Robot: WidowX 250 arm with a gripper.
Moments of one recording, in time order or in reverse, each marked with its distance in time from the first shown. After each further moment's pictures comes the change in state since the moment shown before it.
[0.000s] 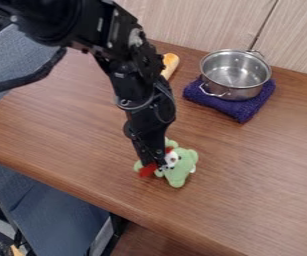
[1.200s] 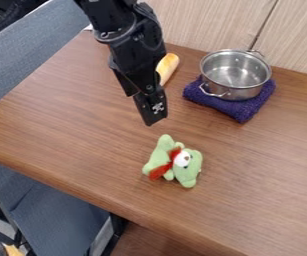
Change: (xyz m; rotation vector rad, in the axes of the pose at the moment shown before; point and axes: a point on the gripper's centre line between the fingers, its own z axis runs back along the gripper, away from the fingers) arm 0.015 0.029 0.060 -0.001 -0.111 0.058
